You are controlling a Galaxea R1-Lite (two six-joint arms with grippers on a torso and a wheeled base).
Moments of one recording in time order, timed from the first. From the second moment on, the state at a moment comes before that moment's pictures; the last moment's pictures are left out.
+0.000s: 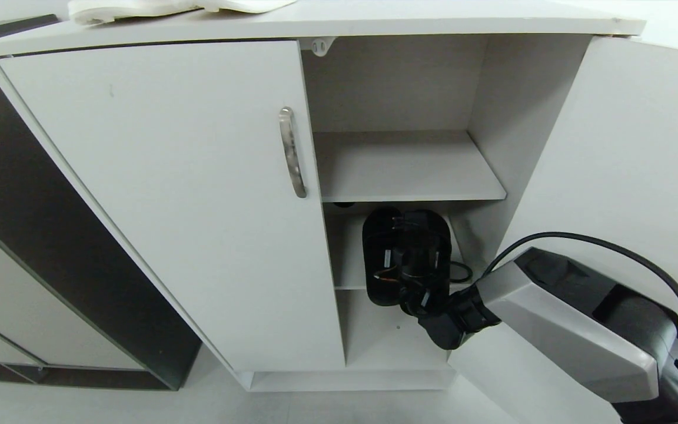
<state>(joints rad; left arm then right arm) 0.00 0.00 0.00 0.00 -0.02 0.05 0.65 2.52 -1.56 -0.96 -0.70 0.08</state>
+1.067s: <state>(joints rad) 0.00 0.00 0.00 0.00 -0.01 0.04 0.64 2.61 -1.77 -0.86 -0.70 0.07</state>
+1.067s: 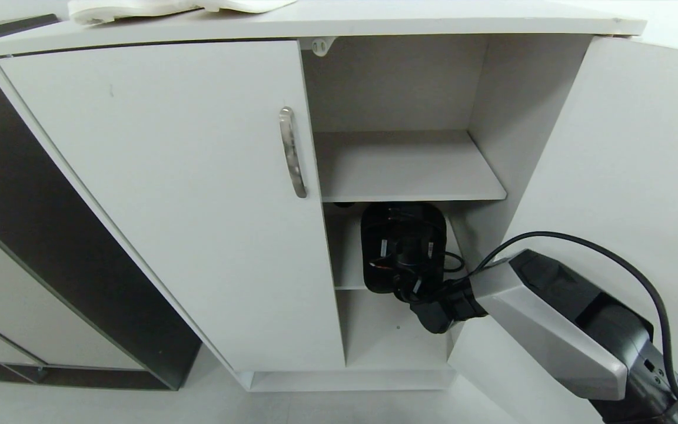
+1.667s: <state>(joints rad) 0.00 0.00 0.00 0.00 -0.01 0.04 0.63 2.65 -1.83 -0.83 -0.71 0.06</state>
